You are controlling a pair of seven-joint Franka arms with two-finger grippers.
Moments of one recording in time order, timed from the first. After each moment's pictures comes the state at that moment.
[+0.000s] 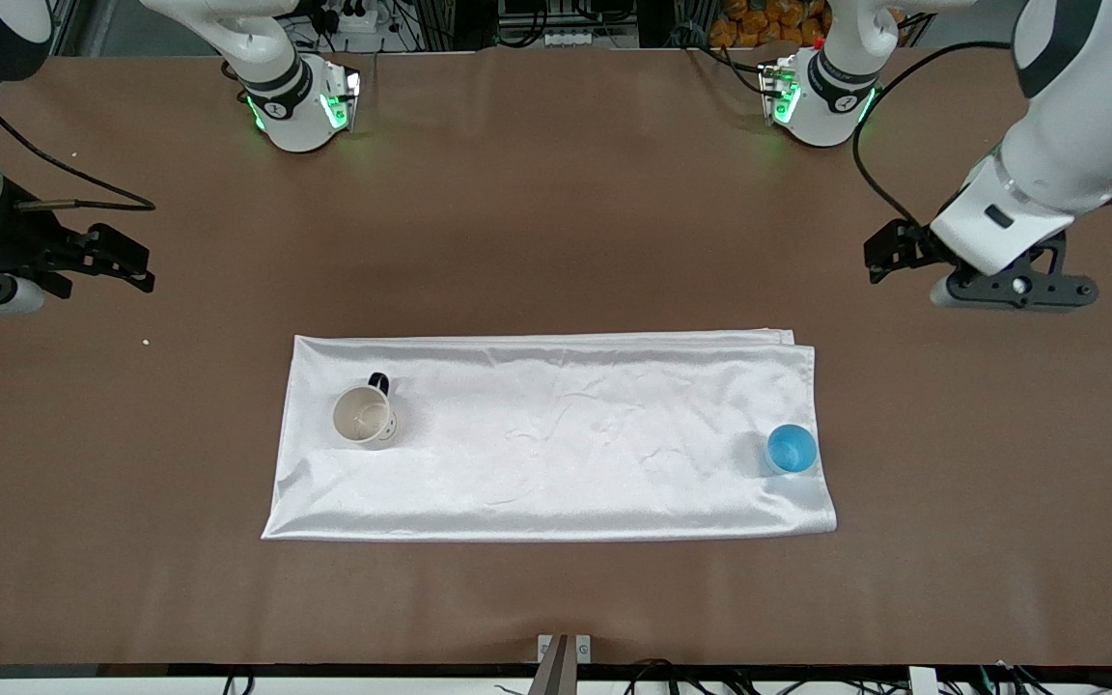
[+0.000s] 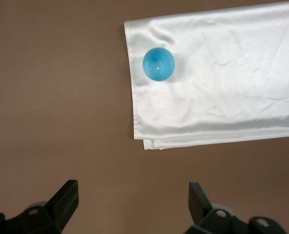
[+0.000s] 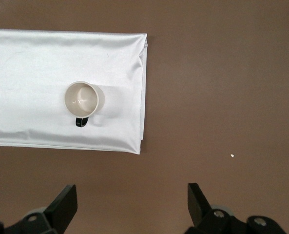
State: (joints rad) left arm -0.19 0.08 -0.06 -1.63 0.01 1.68 -0.16; right arm -0.03 0.05 0.09 -1.57 0.02 1.62 0.01
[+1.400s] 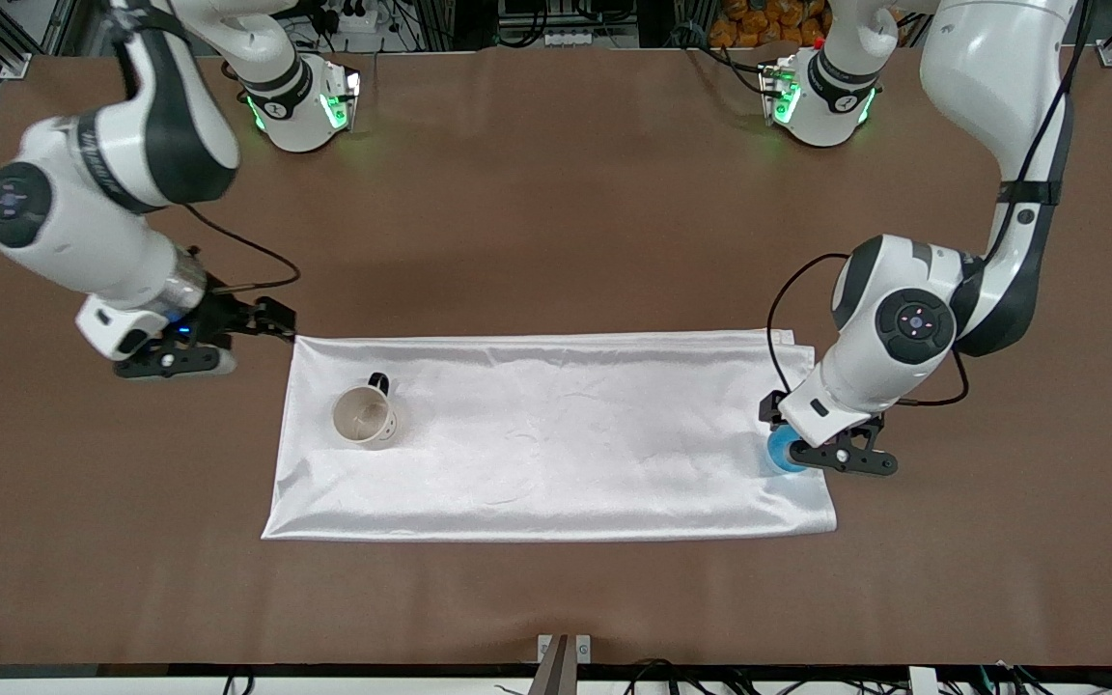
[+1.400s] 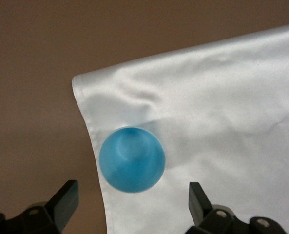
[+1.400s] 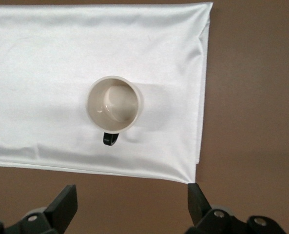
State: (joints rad) left arm -0.22 0.53 -0.09 -1.63 0.14 2.24 -0.18; right arm 0.12 0.12 0.11 -1.97 0.10 2.12 0.13
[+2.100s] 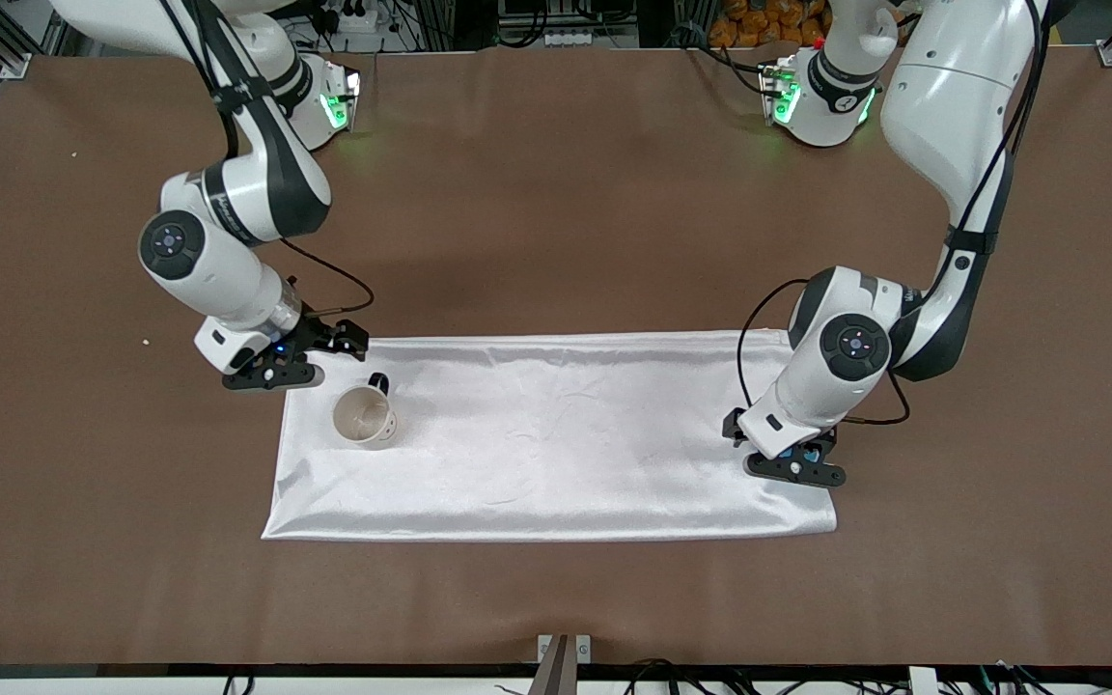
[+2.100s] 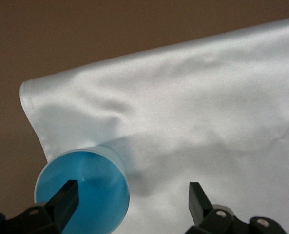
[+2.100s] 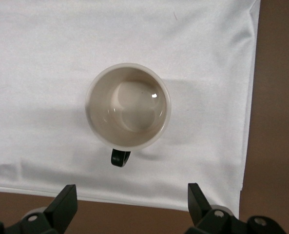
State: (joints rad) left arm -0.25 0.64 -0.09 -1.63 0.15 2.37 -0.23; right arm 0.19 0.26 0.11 -2.07 0.09 2.38 0.17
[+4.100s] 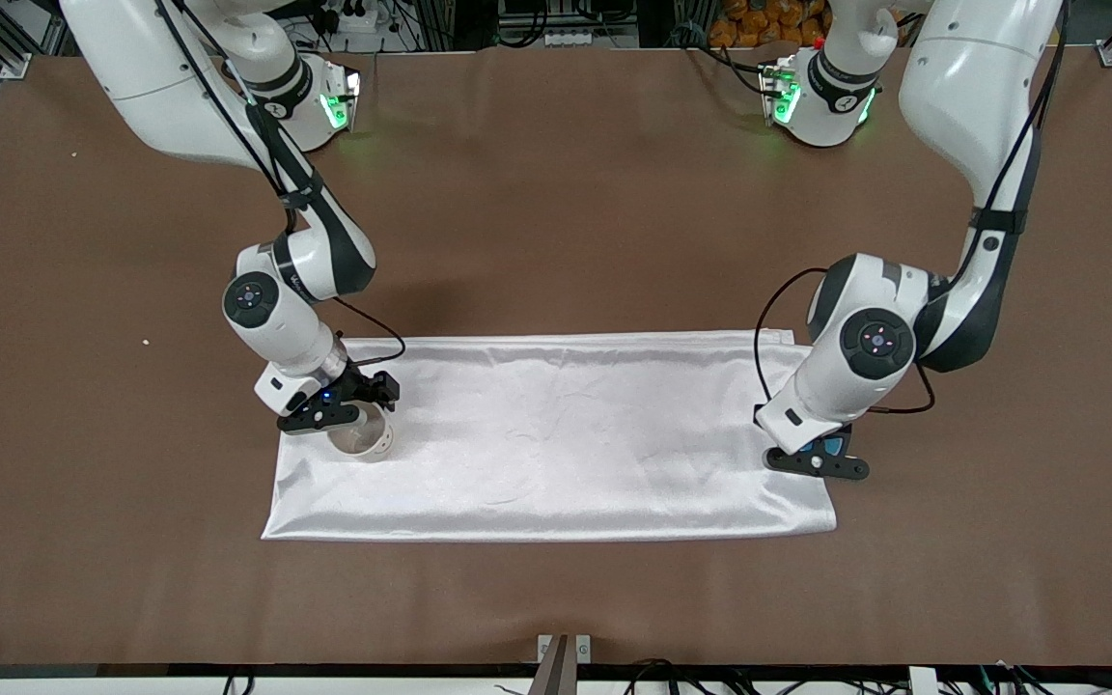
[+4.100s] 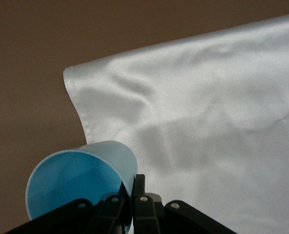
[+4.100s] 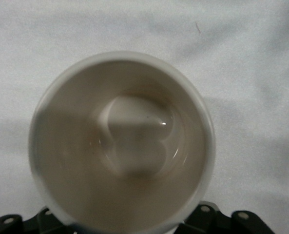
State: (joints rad) left arm -0.24 0.54 -0.09 -1.62 0.16 2.21 -0.23; right arm 0.21 0.53 0.09 -2.03 0.02 2.75 0.17
